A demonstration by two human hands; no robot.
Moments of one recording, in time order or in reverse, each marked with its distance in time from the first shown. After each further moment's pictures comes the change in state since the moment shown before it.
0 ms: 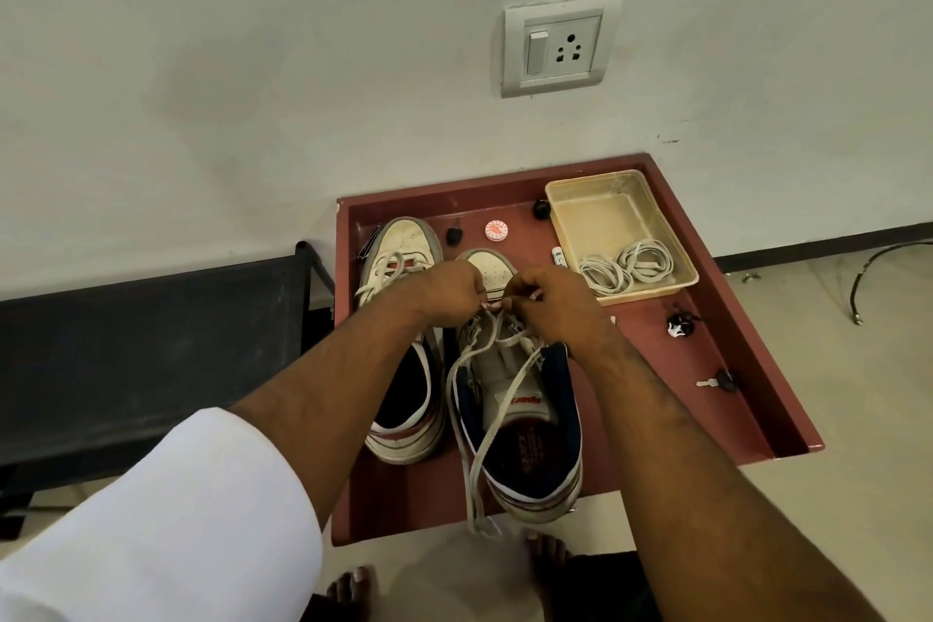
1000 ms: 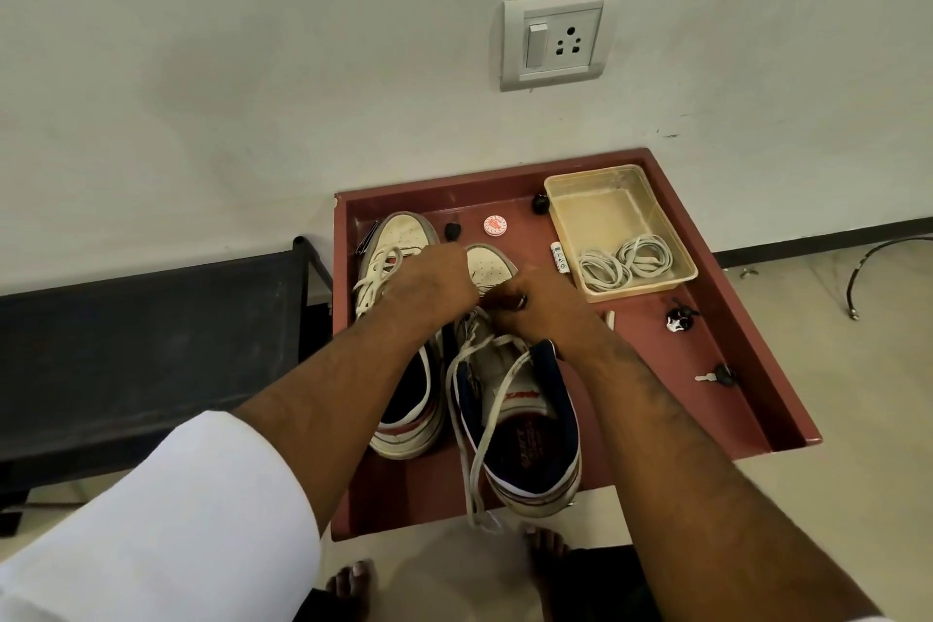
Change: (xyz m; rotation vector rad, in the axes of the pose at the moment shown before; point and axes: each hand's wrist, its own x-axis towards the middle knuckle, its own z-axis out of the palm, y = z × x) left_hand 0.002 -0.006 0.007 0.153 0.274 -0.058; right_hand 0.002 0.003 0.008 -0.112 -0.128 -0.153
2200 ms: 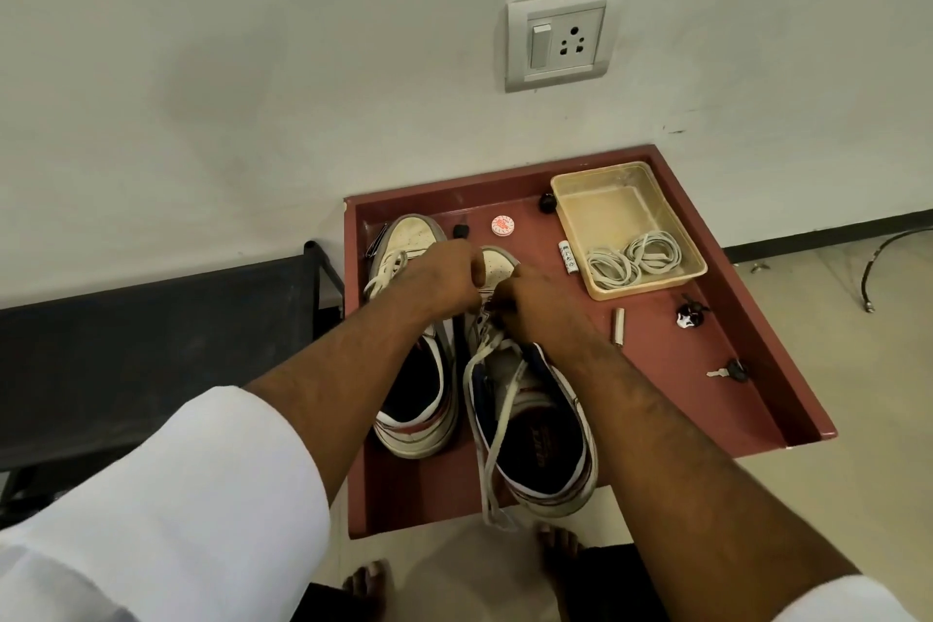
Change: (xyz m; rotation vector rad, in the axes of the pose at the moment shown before) left_hand 0.008 -0.010 -0.004 -0.130 -0.109 0.073; right_hand 0.004 -0.011 0.015 -0.166 0.033 0.021
